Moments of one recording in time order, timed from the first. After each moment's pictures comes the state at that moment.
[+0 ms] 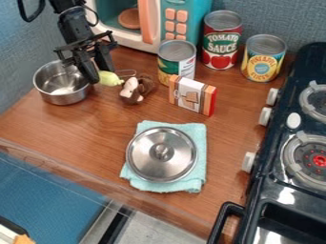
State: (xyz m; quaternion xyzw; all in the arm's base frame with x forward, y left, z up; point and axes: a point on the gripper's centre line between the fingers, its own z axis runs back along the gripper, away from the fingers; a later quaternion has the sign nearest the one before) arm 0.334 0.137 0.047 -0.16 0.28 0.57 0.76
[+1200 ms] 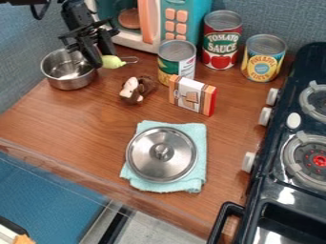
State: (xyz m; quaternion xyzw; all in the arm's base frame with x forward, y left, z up) arm 0.369 0.145 0.052 -0.19 0.29 0.56 0.75
